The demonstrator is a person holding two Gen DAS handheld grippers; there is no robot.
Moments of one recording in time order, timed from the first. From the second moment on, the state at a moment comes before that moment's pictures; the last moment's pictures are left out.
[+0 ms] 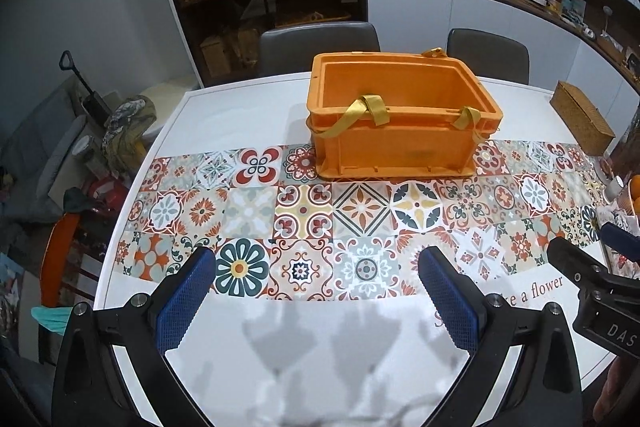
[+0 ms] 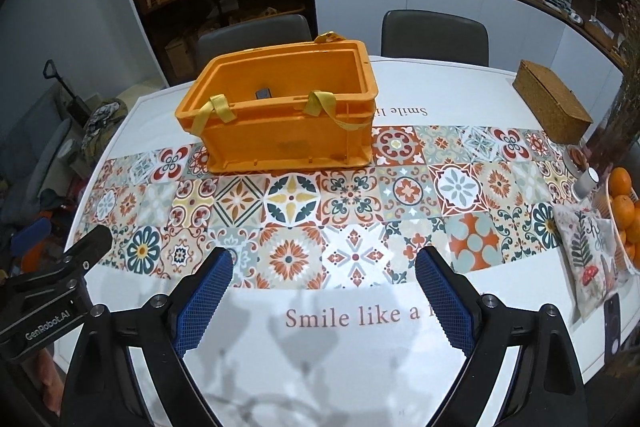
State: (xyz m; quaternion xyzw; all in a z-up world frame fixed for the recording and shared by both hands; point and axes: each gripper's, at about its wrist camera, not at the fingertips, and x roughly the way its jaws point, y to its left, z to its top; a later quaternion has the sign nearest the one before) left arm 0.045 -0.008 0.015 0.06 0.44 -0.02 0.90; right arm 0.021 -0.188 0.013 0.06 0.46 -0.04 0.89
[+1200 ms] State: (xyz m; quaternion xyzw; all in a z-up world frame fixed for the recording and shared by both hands) left arm 0.036 -0.013 0.025 0.05 0.43 -0.03 0.90; right arm 0.011 -0.187 0.022 0.05 0.45 -0.04 0.89
